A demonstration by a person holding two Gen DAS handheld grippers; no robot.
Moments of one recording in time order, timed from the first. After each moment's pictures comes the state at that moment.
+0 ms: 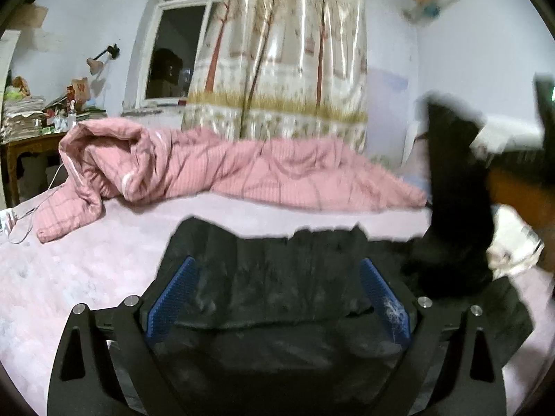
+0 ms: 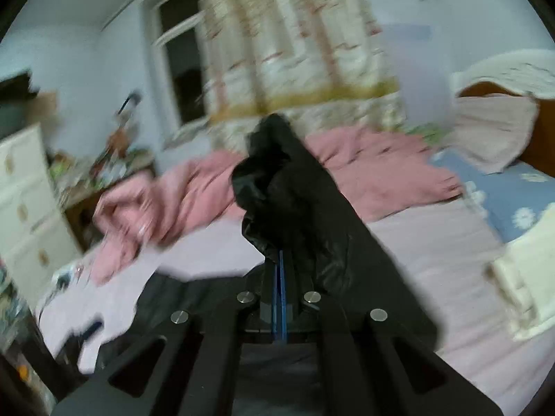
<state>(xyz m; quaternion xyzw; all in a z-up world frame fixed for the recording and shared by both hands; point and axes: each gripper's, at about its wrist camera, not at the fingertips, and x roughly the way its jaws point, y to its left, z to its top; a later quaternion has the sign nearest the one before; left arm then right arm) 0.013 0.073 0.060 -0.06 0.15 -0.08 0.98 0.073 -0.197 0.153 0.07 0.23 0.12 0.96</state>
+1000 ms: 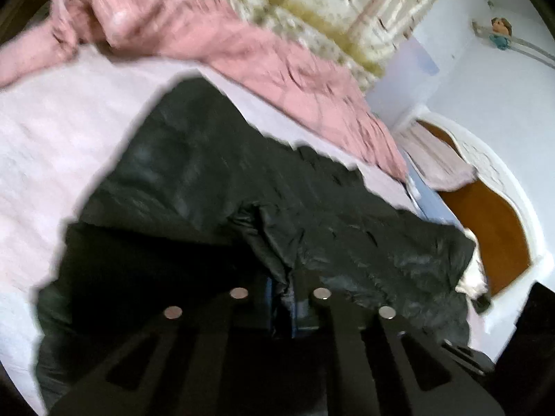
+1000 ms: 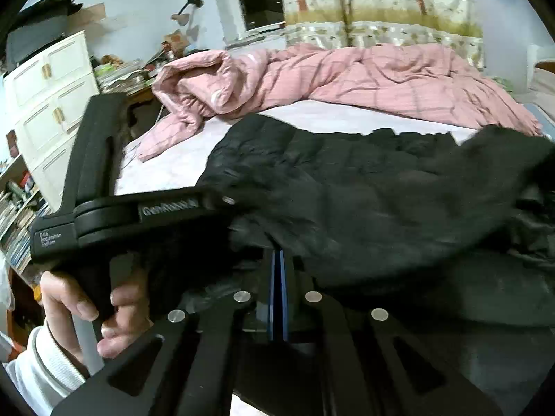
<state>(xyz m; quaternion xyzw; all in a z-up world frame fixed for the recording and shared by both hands) 0.089 0.129 -0.003 -0.23 0.35 -0.14 0.90 0.033 -0.055 0.019 0.01 0.35 0.22 0.91</state>
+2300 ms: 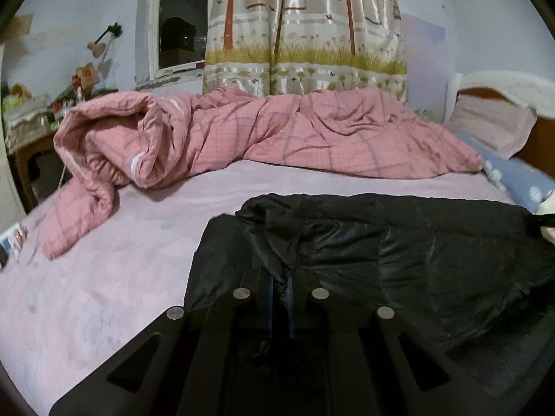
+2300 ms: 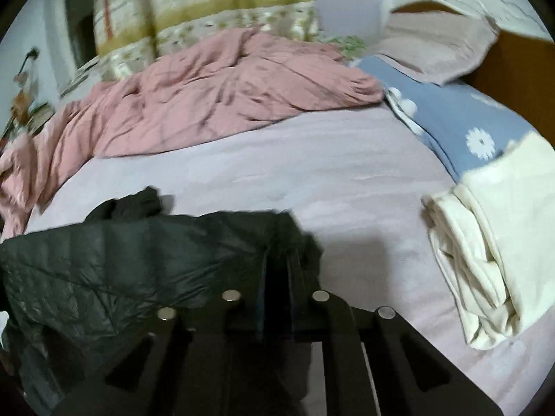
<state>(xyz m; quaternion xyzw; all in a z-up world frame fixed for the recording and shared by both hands) 0.149 0.085 0.036 0.02 0.26 0.01 0.96 0.200 -0.364 0.039 0.08 0.40 -0.07 0.91</state>
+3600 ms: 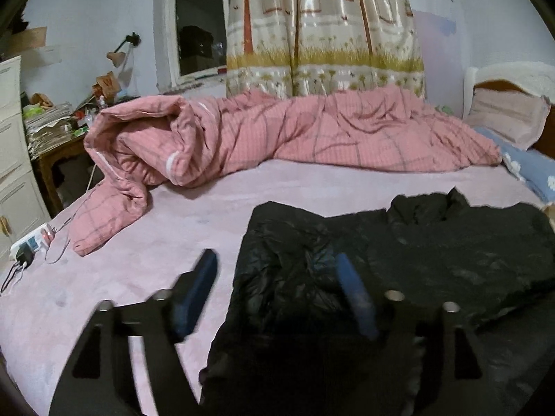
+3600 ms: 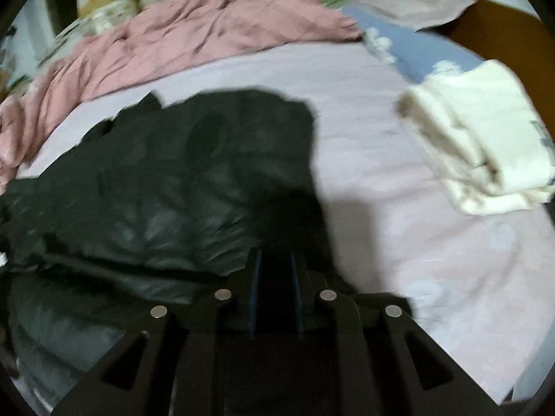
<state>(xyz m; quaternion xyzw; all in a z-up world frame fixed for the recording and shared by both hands) 0.111 0.112 0.035 0.02 0.24 0.05 0.97 0.098 -0.318 0.020 0.07 0.47 -0.11 0.87</state>
